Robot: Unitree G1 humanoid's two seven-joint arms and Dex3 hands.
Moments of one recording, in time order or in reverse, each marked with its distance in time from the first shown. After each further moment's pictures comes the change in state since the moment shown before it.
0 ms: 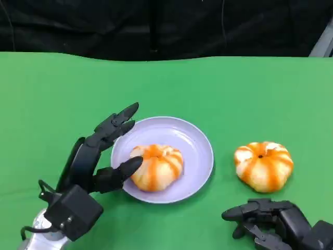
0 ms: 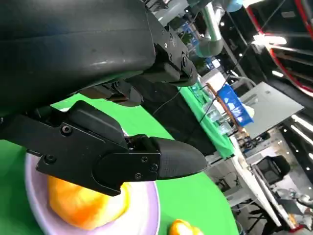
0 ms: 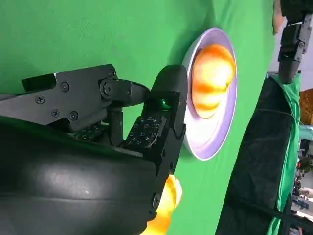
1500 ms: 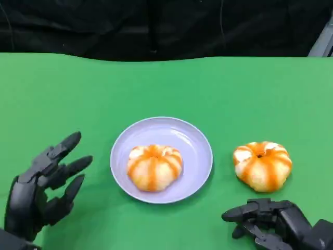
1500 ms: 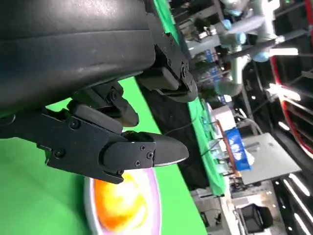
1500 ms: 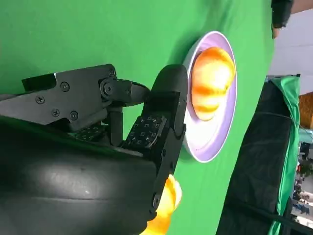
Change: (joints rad) left arm 0.220 -0.021 0.274 -0.027 -0.377 -0.069 -0.377; right arm -0.007 -0.003 -0.009 0.010 0.007 0.003 0.035
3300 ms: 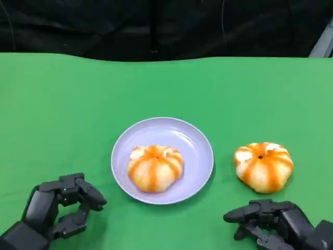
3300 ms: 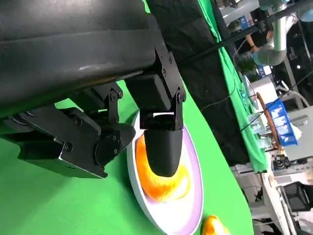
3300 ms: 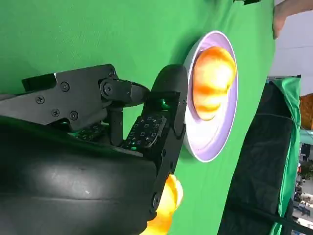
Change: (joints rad) left arm 0.021 0.003 -0.021 -0.005 0.168 0.105 0.042; right arm 0.002 -0.008 0.000 0.004 0.008 -0.007 0.007
